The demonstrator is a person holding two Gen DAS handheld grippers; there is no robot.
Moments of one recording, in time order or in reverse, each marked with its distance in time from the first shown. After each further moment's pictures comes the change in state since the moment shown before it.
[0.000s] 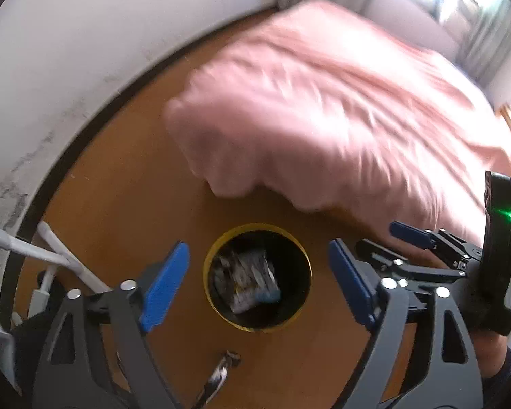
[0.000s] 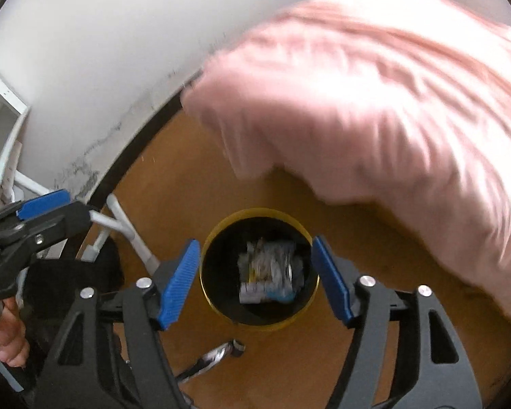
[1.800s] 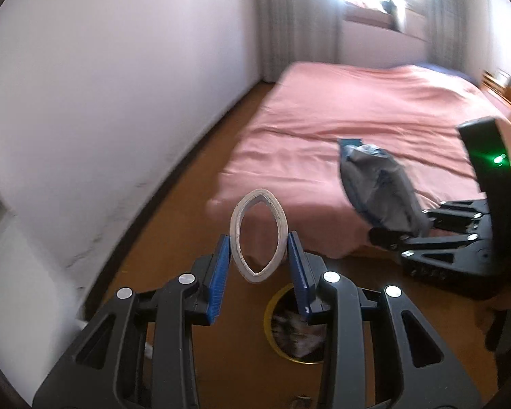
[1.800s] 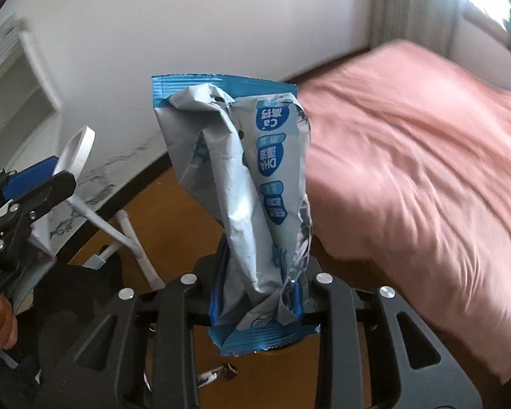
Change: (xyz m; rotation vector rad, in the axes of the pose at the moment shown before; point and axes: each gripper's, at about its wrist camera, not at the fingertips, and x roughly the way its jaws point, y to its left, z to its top) left arm -0.094 -0.046 -0.015 0.298 -0.285 0.107; right arm -0.072 0.043 -0.002 -0.075 -0.090 -0.041
